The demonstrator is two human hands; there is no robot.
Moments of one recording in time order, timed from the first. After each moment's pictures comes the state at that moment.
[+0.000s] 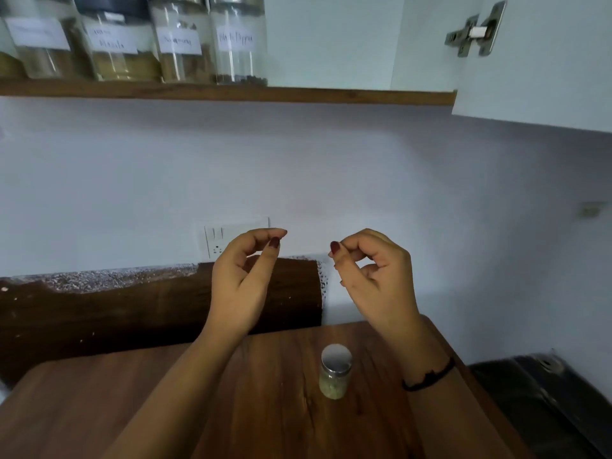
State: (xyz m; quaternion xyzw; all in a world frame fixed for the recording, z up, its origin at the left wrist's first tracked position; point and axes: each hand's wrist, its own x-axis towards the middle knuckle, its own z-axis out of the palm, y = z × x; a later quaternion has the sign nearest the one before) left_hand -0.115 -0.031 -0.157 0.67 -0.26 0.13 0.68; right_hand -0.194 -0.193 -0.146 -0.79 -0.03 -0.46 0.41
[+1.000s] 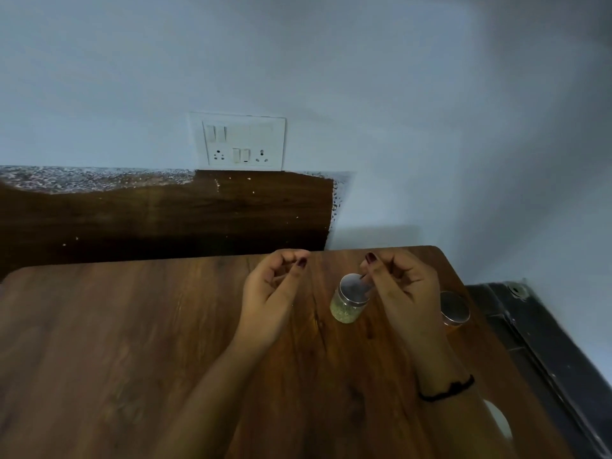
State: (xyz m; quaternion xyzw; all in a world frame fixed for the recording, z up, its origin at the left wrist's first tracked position) left_hand -0.090 -0.004 -0.310 0.67 -0.19 -0.06 0.71; right_hand -0.167 -0.184 -0.284 -0.81 0.09 -0.34 0.47
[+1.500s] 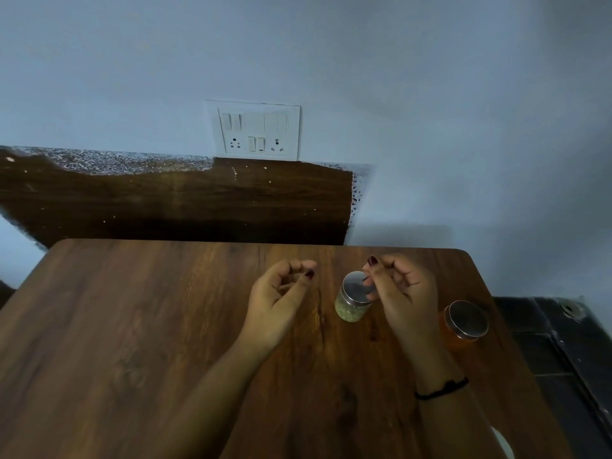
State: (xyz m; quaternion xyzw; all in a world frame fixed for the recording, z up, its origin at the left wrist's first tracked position) left_hand -0.114 -0.038 -0.330 0.71 -0.14 -0.07 0.69; right_hand -0.165 -0.228 -0.317 -0.78 0.10 -0.27 0.56
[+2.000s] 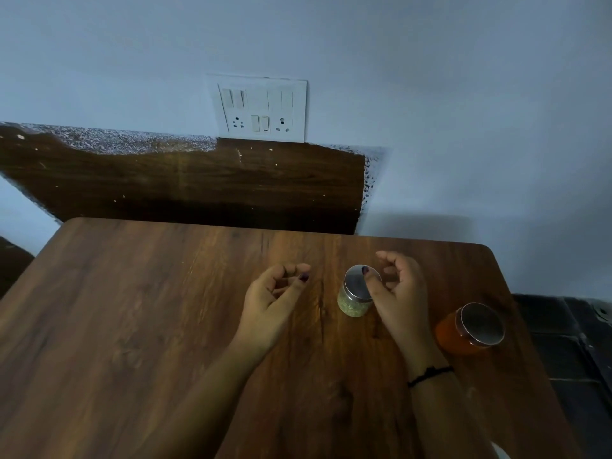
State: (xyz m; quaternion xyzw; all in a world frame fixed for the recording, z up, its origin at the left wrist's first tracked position) left_hand -0.115 -0.053 -0.357 0.73 -0.09 -0.08 0.67; right_hand -0.140 -0.268 -0.385 -0.85 0.17 -0.18 0.46
